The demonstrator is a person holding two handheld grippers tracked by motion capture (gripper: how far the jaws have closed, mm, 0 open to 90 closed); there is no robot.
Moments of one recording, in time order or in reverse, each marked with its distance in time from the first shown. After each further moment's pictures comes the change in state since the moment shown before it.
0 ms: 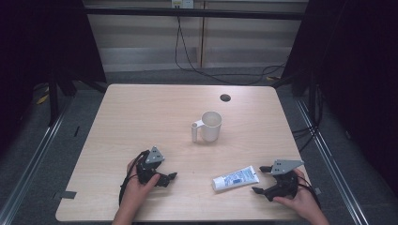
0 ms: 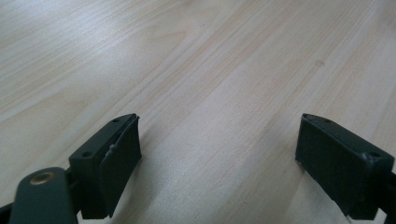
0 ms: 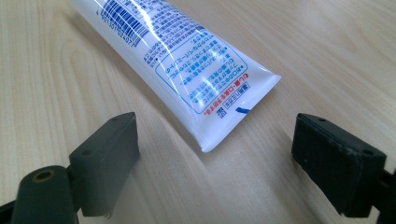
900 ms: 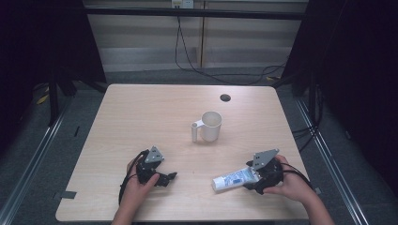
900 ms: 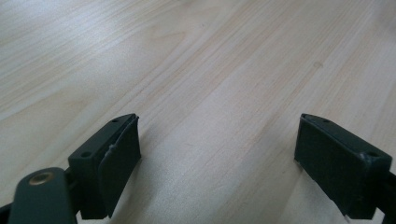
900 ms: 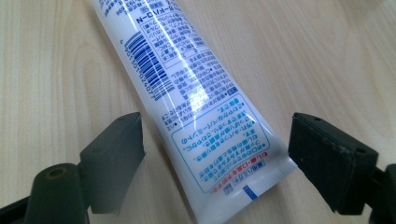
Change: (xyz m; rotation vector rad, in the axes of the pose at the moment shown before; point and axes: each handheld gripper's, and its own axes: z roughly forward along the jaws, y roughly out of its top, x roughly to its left) left arm 0.001 0.000 0.000 -0.010 -0.019 -0.020; right arm 0.001 0.059 0.024 0.204 0.099 -0.248
